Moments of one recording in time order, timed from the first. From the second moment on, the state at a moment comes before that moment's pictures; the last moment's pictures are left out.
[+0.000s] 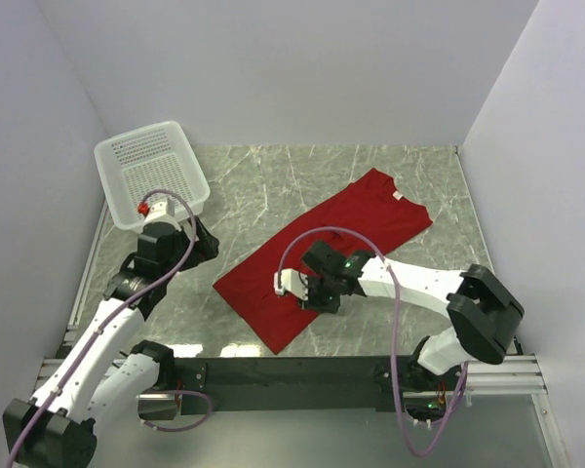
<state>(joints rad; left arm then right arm) -0.30 0.79 0.65 -0.40 -0.13 -0.60 0.91 1.48 0.86 -0.58 -0.24 -0.59</state>
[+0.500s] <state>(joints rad) -0.31 1.21 0.79 -0.18 0.18 -0.53 0.42 1.35 1.12 -0.68 -0.46 -0.56</state>
